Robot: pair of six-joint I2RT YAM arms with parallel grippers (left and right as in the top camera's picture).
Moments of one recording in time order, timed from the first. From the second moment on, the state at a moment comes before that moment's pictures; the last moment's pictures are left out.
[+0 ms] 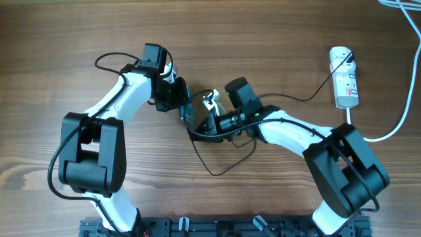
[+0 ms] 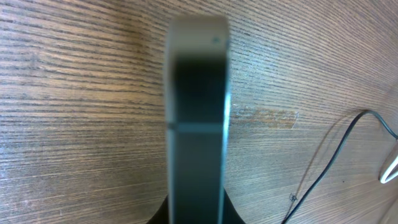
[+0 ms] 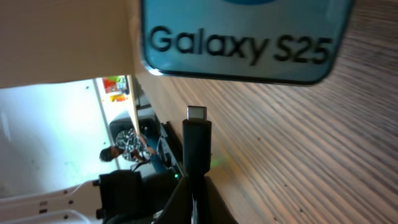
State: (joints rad) left arm -0.20 1.91 1.25 -0.67 0.43 -0.49; right arm 0.59 1.84 0.92 -0.01 -0.98 0.75
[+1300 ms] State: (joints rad) left arm -0.20 1.91 1.25 -0.66 0.44 -0.49; right arm 0.60 1.84 0.88 0.12 -0.86 0.86
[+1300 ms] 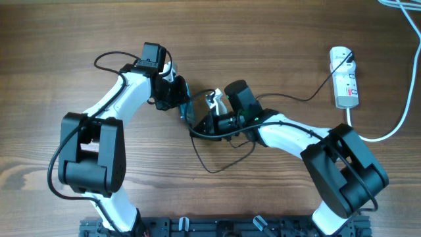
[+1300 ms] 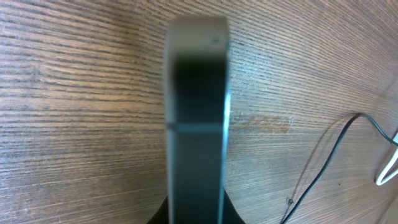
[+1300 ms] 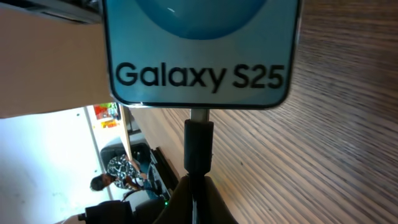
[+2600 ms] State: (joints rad) left arm -0.20 1.91 1.26 -0.65 0.57 -0.44; right arm 0.40 1.79 0.86 0.16 -0.91 0.66
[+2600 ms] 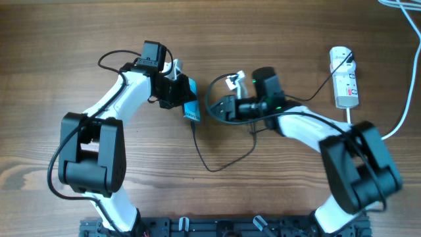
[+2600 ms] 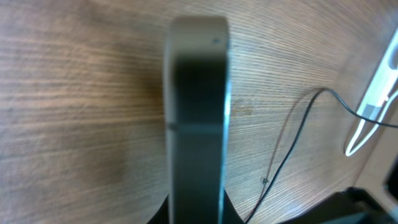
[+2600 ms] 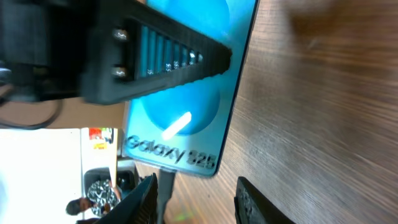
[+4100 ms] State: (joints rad) left arm -0.20 1.91 1.26 -0.62 1.15 0.02; right arm 0.75 1.57 0.88 -0.11 -0.37 0.84
